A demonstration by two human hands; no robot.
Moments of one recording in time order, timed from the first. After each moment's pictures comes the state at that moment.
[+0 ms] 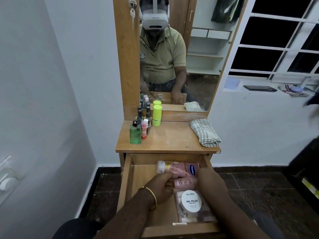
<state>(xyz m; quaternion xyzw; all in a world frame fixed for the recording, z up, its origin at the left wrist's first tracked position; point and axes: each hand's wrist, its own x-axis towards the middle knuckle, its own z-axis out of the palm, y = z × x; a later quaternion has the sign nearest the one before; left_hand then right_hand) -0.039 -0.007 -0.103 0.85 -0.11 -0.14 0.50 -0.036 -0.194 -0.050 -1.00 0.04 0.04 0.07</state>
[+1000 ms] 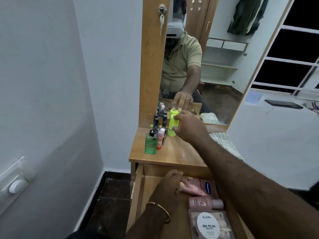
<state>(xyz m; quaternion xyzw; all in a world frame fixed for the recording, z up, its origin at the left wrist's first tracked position) -0.028 0.006 -0.094 0.88 -0.14 0.13 0.44 0.108 -0.076 0.065 -0.96 -0.19 -0.17 0.10</state>
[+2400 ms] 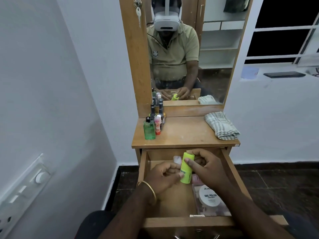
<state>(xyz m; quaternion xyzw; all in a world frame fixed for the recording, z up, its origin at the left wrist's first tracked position) -0.070 0.024 -0.060 0.77 0.00 -0.08 0.63 -0.029 -0.160 -0.064 -0.81 -0.13 -0.11 0.57</state>
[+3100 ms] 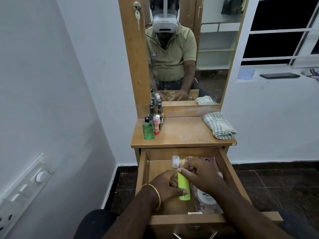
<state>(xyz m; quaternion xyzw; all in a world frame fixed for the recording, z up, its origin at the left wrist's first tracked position) -0.075 0.021 -0.083 0.83 -0.02 -0.18 0.53 -0.037 -0.160 -0.063 -0.89 -0.23 -0.03 0.38</state>
